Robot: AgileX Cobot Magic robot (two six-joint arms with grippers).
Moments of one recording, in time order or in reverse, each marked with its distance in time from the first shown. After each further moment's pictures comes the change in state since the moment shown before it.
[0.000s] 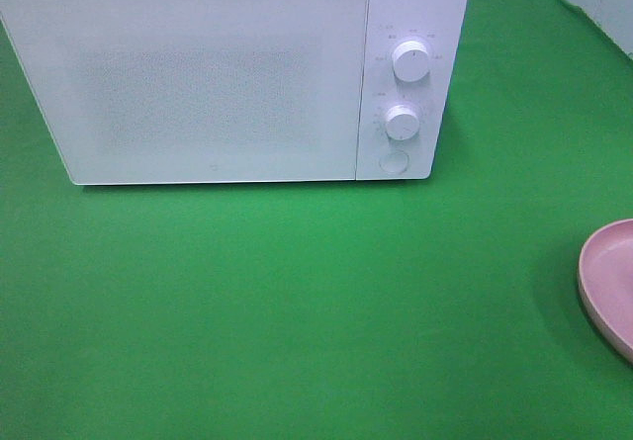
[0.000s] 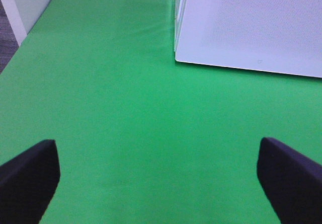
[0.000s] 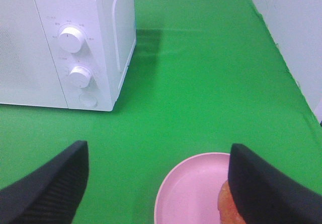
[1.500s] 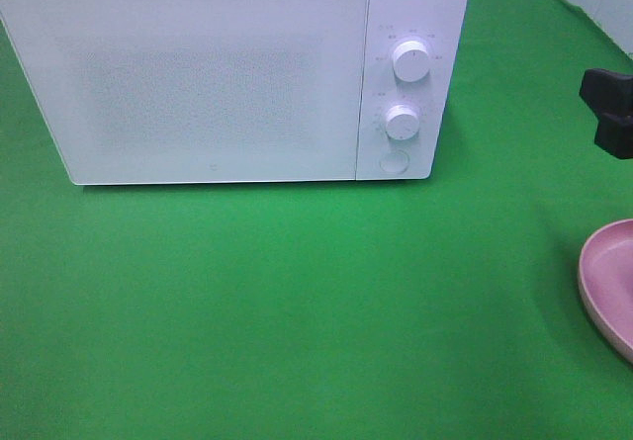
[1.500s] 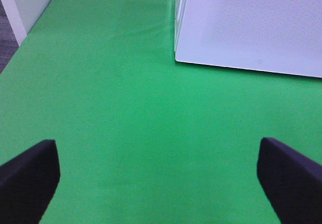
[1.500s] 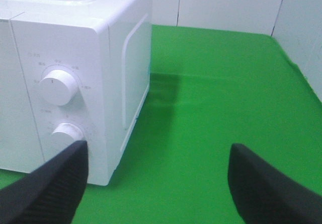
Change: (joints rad) left arm 0.000 0.000 0.000 0.000 0.000 0.000; right arm 0.000 0.742 0.223 0.085 -1.152 -0.132
